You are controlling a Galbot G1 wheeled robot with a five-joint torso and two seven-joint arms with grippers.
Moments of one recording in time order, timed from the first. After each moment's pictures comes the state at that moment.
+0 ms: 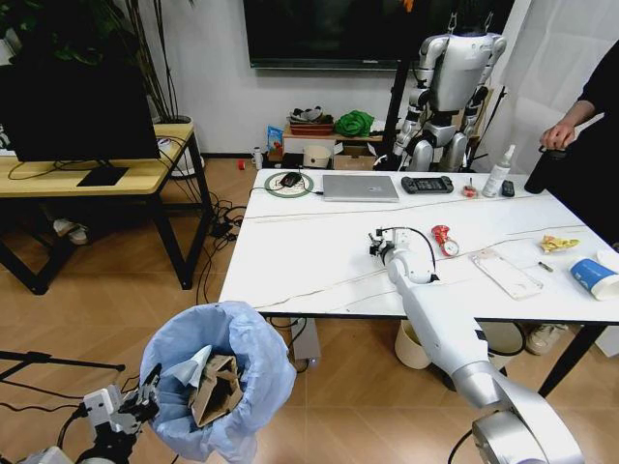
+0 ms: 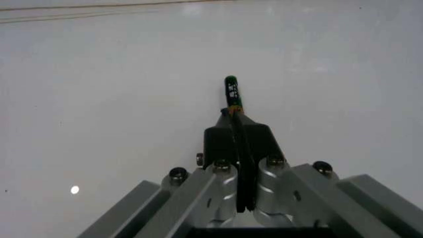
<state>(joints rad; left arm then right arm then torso) 2.00 -1.45 -0.87 -2.32 -0.69 0.25 0.03 -0.48 1.37 0.19 0.99 0.41 -0.45 0.10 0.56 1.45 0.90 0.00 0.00</state>
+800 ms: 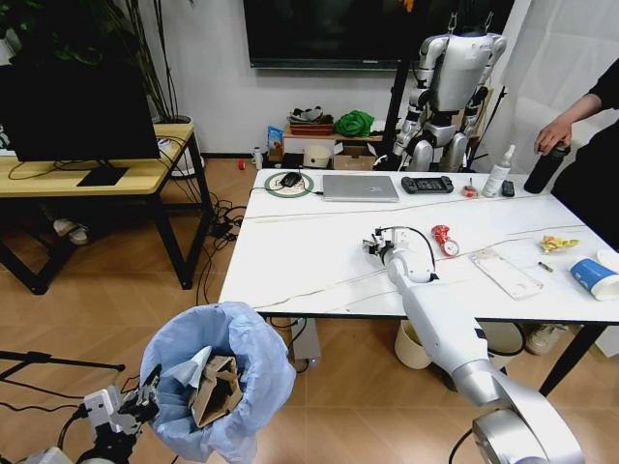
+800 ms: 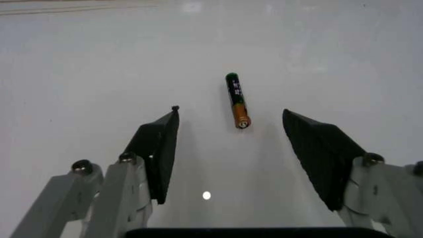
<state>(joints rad) 2.00 -1.45 -0.87 -2.32 -0.69 0.25 0.03 -0.46 1.38 0.19 0.95 0.40 -0.43 0.09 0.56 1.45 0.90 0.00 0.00</state>
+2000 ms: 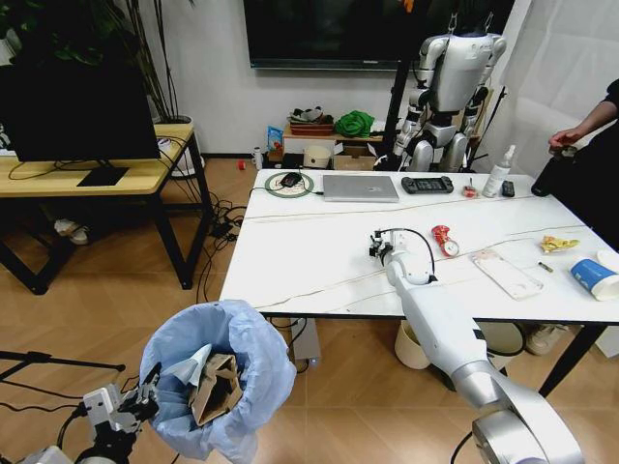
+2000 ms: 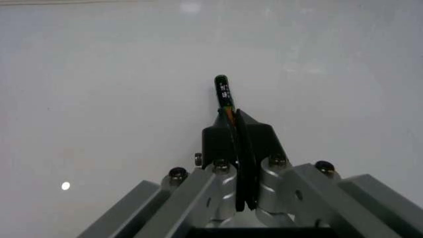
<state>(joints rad) 1.99 -1.45 -0.87 -2.32 -0.70 0.25 0.03 -0.48 1.36 0.18 0.98 0.39 -0.44 0.10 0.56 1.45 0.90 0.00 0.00</state>
